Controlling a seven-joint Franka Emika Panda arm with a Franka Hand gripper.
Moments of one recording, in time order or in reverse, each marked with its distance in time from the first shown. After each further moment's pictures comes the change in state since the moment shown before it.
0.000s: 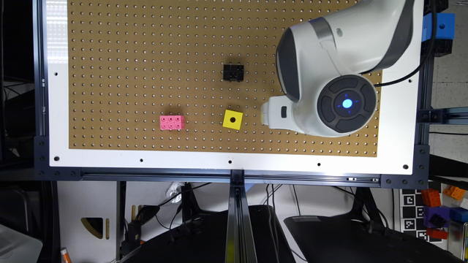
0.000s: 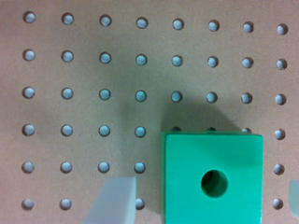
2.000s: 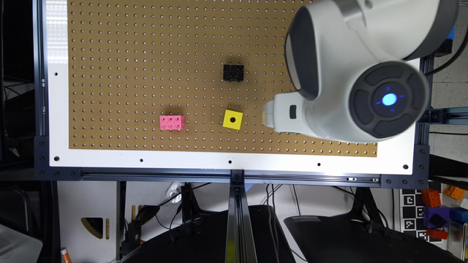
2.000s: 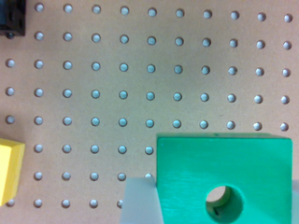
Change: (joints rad) arm 0.000 -0.171 0.004 0.023 -0.004 -0.192 0.012
